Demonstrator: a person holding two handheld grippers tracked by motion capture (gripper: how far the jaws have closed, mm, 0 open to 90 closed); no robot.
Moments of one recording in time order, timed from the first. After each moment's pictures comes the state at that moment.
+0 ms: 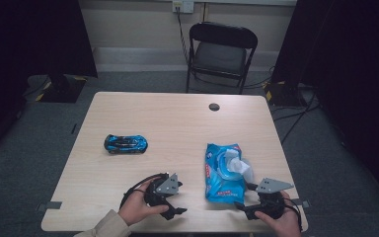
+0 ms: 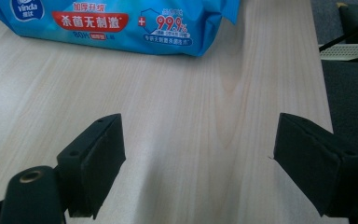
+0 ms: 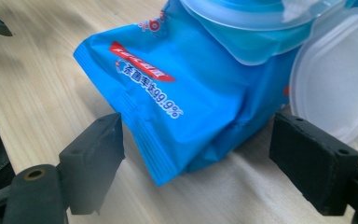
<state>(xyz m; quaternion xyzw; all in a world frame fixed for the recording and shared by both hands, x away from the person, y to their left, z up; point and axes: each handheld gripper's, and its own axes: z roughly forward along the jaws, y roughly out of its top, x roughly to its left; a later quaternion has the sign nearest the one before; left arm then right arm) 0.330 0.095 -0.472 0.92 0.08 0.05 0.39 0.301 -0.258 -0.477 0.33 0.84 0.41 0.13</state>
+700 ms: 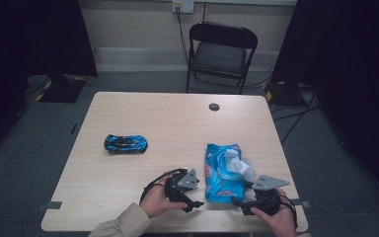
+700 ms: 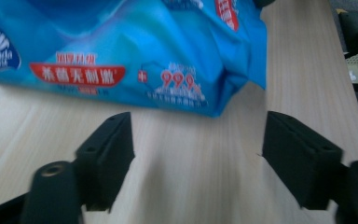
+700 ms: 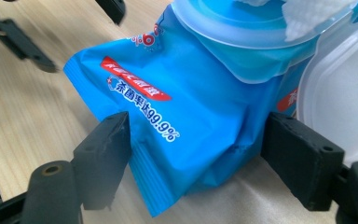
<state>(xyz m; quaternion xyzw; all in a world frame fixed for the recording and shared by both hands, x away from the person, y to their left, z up) 0.353 0.041 -0.478 0.92 0.07 0.05 0.39 0.309 -0.250 -0.478 0.33 0.84 0.41 0.13</state>
